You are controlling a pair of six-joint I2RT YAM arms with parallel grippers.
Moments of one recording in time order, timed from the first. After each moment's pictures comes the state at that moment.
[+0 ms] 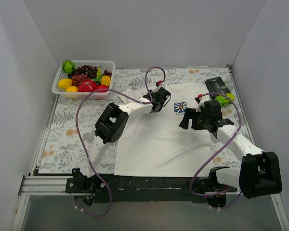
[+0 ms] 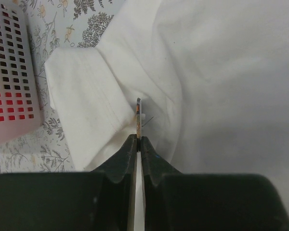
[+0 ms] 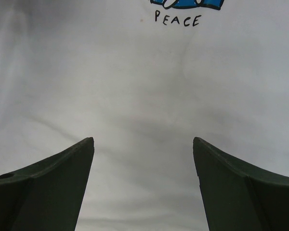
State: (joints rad) left arm -0.77 2.35 1.82 -0.44 -0.83 0.00; right arm 0.20 1.21 0.66 -0.26 -0.31 0.24
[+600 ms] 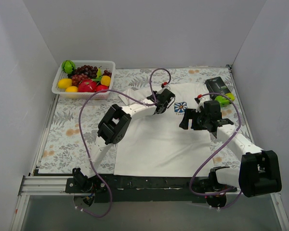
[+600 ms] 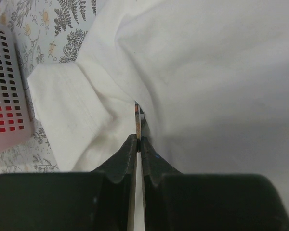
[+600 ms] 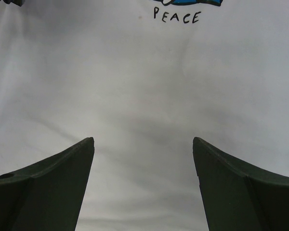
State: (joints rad) left arm -0.81 2.38 1.87 -0.45 -0.79 0.03; right arm 0.20 1.22 0.66 -0.26 -0.31 0.24
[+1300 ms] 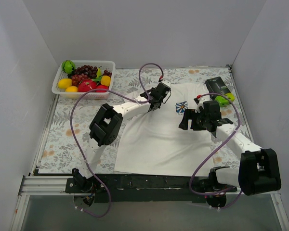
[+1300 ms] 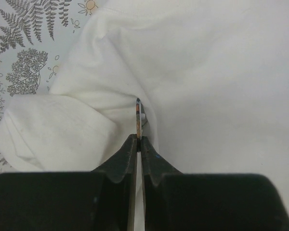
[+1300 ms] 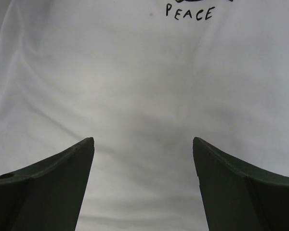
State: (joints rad) left arm -0.79 2.24 1.78 -0.34 -0.51 -0.10; right arm 0.20 1.23 0.66 -0.26 -0.33 0.23
